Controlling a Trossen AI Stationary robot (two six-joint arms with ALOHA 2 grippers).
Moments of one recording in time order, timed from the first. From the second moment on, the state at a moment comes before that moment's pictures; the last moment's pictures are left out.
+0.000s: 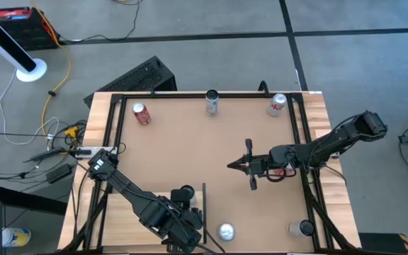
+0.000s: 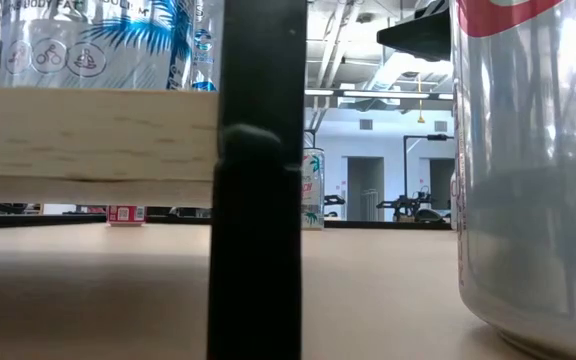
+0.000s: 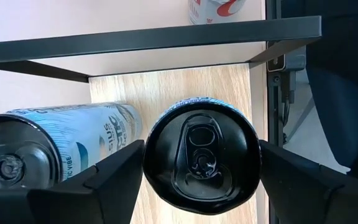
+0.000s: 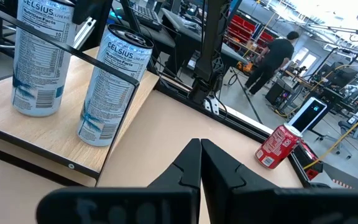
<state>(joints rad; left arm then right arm) -0.62 2.14 2.31 -1.39 -0.18 -0.54 0.27 1.20 0.45 0.67 0.21 -0.43</state>
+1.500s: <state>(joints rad) -0.57 2.13 2.36 -1.51 -0.03 -0.56 0.27 1.20 0.45 0.67 0.21 -0.43</state>
